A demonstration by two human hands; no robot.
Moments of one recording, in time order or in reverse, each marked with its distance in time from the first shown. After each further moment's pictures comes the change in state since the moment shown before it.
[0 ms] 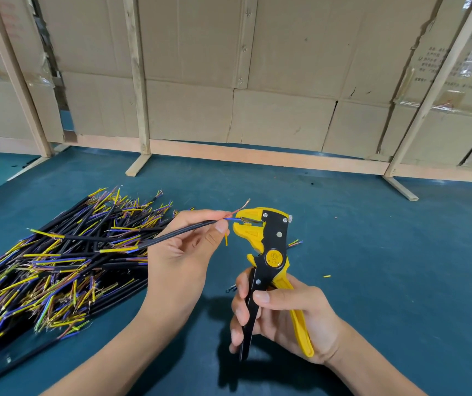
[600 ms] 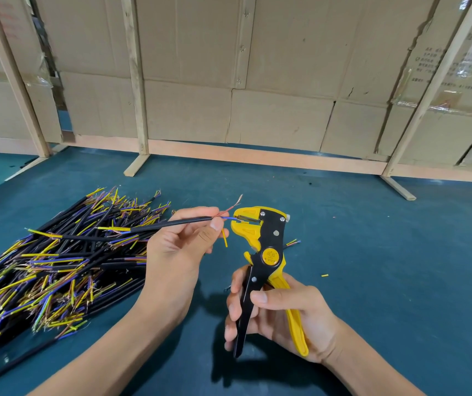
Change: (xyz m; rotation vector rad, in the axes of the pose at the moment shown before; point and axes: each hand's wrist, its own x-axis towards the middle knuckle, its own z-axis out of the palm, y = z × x) left_hand 0.005 -0.005 -0.005 -0.089 -0.020 -0.142; right_hand 0.000 0.000 0.004 -0.005 0.000 -0.013
